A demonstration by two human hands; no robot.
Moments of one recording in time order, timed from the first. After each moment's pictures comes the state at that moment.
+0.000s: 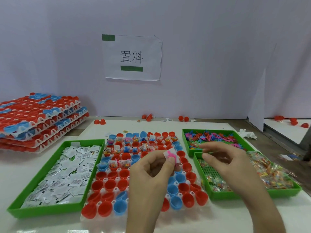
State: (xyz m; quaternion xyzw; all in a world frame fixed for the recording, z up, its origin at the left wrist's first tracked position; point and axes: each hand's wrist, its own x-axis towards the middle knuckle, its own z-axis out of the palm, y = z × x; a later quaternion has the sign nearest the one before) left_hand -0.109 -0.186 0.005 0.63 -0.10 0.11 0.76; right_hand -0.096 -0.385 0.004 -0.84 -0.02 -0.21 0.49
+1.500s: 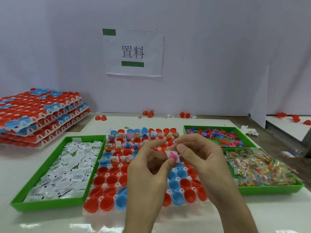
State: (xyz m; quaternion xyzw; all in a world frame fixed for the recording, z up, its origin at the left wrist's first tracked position) left_hand -0.103 -0.180 -0.004 0.72 -0.11 0.17 0.66; right_hand -0.101 -0.317 0.018 -0.69 -0.14 -0.14 0.69
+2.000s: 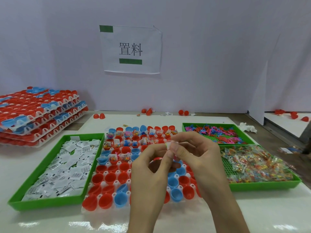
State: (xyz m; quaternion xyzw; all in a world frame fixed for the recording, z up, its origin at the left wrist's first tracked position) left_hand -0.105 -0.191 -0.006 0.68 -0.09 0.15 0.71; right_hand -0.102 -0.307 0.016 -0.68 -0.13 -0.19 0.70
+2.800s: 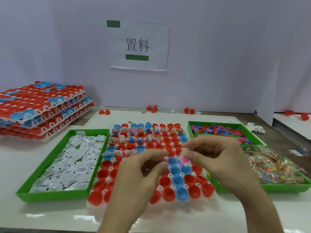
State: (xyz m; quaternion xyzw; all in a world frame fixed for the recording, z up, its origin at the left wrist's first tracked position) left_hand -0.109 -0.144 -0.003 0.81 -0.13 0.10 0.57; right_hand -0.103 -0.340 0.022 -0.79 -0.17 -0.15 0.56
